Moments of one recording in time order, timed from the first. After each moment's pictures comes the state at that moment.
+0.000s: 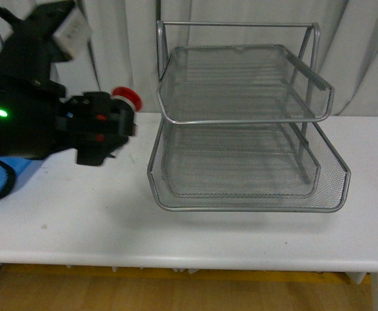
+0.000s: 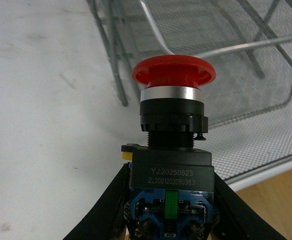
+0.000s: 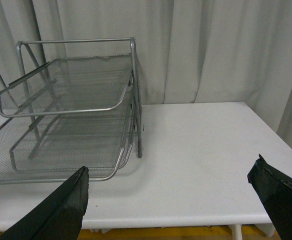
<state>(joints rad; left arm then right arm) -0.30 1.58 0.78 0.25 0.11 -0.07 0.00 0.00 0.01 0.00 0.00 0.00</state>
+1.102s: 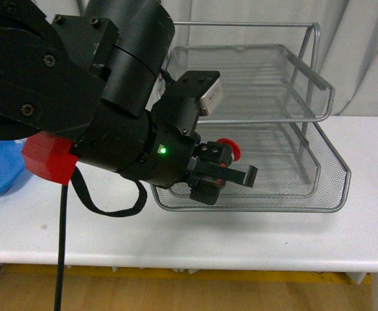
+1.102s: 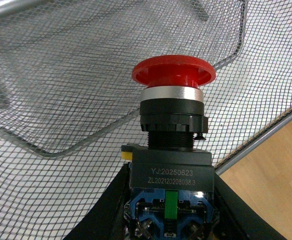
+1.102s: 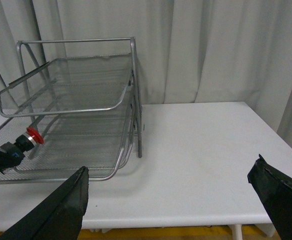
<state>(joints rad) -0.49 1.93 1.09 0.10 0.19 -0.02 0.00 0.00 0.01 0.00 0.00 0.00</state>
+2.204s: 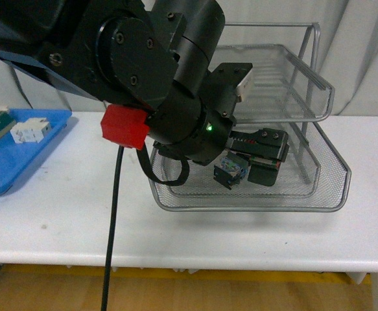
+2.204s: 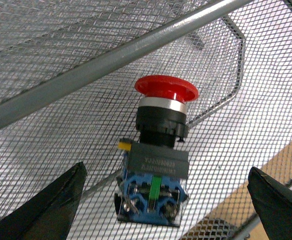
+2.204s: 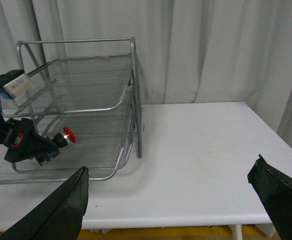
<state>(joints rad) -0.51 2.09 1.35 0.01 0.17 -0.03 0.00 0.00 0.01 0.00 0.00 0.00</state>
